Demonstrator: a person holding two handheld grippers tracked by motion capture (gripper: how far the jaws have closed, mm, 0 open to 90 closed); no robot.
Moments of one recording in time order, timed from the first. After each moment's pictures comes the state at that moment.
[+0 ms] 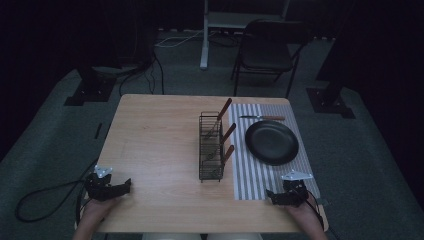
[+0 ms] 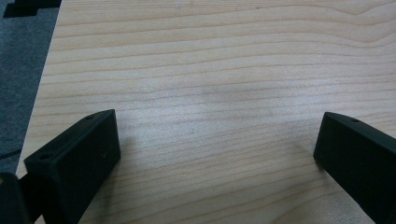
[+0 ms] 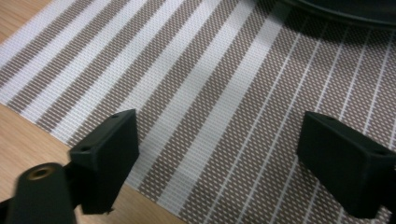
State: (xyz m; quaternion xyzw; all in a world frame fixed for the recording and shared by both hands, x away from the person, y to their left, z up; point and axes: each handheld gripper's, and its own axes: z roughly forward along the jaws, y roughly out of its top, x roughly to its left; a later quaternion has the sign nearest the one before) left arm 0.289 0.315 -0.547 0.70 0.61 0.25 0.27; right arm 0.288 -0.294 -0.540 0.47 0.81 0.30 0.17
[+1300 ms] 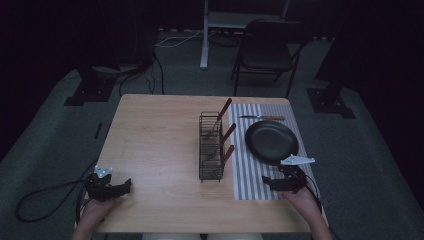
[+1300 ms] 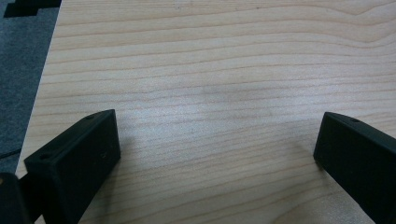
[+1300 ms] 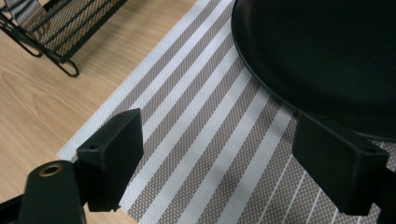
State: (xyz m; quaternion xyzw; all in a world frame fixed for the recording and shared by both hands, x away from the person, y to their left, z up) left arm 0.289 0.315 -0.547 0.70 0.61 0.25 0.27; right arm 0.312 -0.281 -0.492 0.46 0.80 0.36 0.14
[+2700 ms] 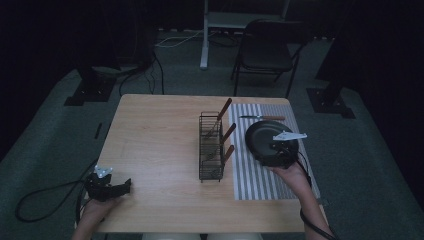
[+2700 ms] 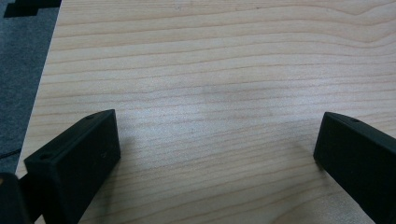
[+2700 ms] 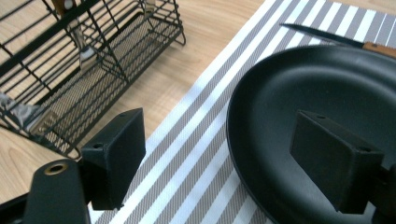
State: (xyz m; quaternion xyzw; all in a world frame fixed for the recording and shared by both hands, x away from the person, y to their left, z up) left arm 0.289 0.315 -0.547 0.70 0.61 0.25 0.27; right arm 0.369 -0.256 -0.452 0.44 0.79 0.39 0.15
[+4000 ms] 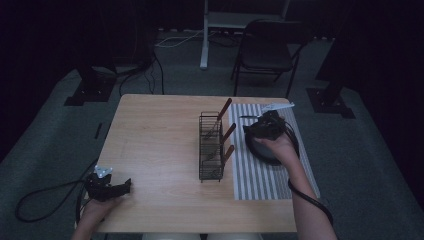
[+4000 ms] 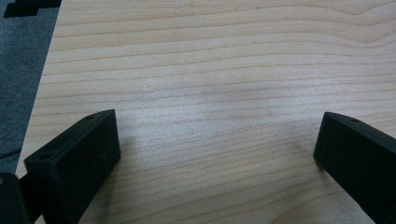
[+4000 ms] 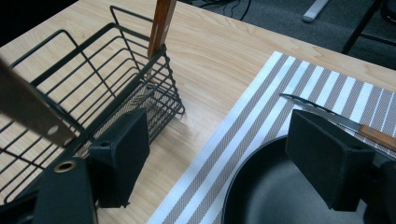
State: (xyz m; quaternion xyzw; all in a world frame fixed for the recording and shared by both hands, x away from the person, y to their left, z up) left arm 0.289 0.315 -0.547 0.70 0.61 0.25 0.27; right arm 0.438 -0.220 -0.402 0.43 0.79 0.40 0.15
